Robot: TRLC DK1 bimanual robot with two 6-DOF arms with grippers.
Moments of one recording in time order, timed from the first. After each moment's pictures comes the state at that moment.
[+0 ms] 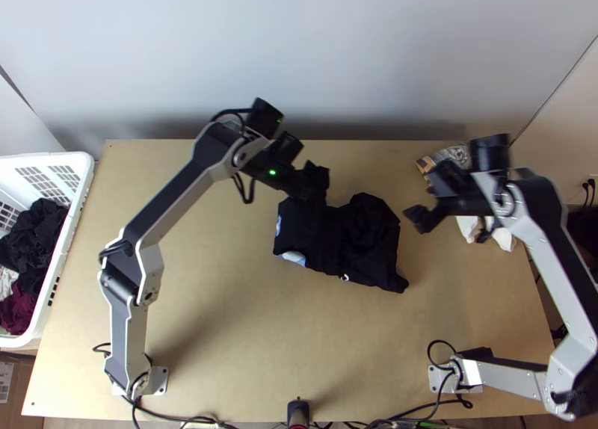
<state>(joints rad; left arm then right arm) -0.58 2.07 2.23 -1.09 0.58 0.04 0.19 1.37 1.42 -1.01 -0.23 -0.49</state>
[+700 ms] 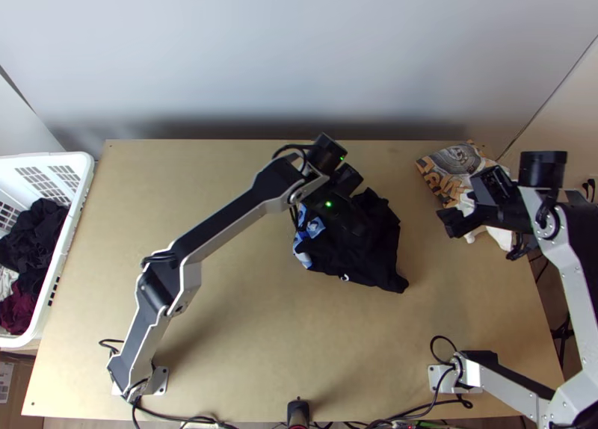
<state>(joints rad) -0.81 2.20 2.28 -0.88 0.59 -0.05 0.01 1.21 1.35 -1.03 -0.21 -0.46</state>
